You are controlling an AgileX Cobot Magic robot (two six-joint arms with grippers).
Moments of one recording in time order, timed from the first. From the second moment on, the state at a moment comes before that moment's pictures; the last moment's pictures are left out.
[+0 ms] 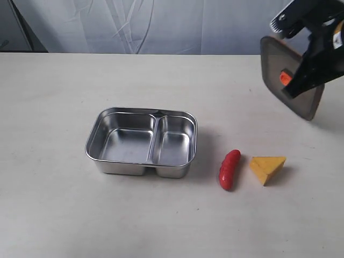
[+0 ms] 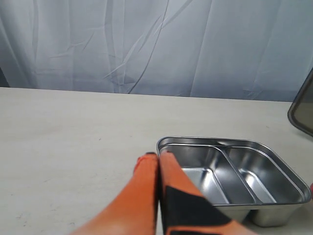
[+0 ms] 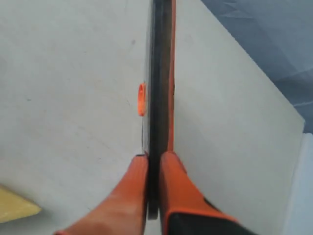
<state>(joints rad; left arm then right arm) -0.02 0.01 -0.01 -0.81 0.22 0.58 0.34 1.41 -1.00 -0.52 0.66 -0.08</state>
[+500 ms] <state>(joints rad) -0.02 0.01 -0.01 -0.81 0.22 0.58 0.42 1.75 -1.00 -0.31 0.60 0.17</state>
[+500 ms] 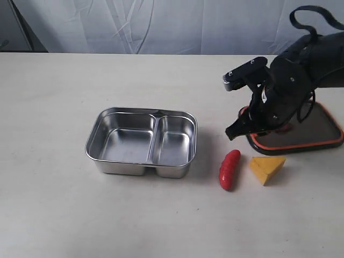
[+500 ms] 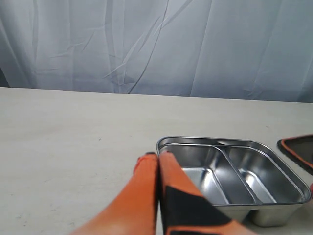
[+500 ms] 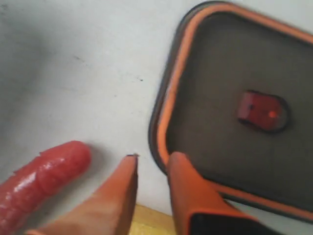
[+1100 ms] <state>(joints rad) -0.02 0.01 -0.01 -0.81 0.22 0.58 0.46 1.76 -1.01 0.16 0.75 0.20</state>
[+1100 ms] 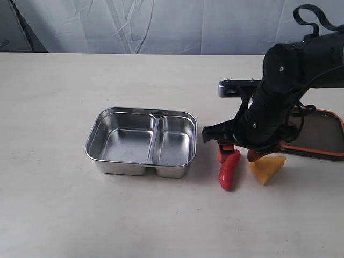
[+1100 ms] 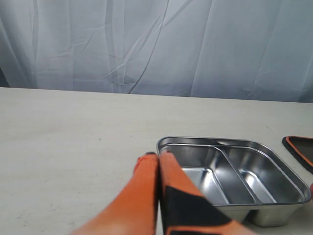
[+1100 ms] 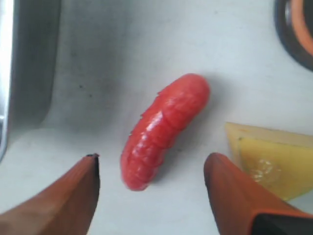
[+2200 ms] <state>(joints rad) -0.02 0.01 -0.01 -0.81 0.22 0.58 0.55 1.84 -1.01 0.08 0.62 0.32</state>
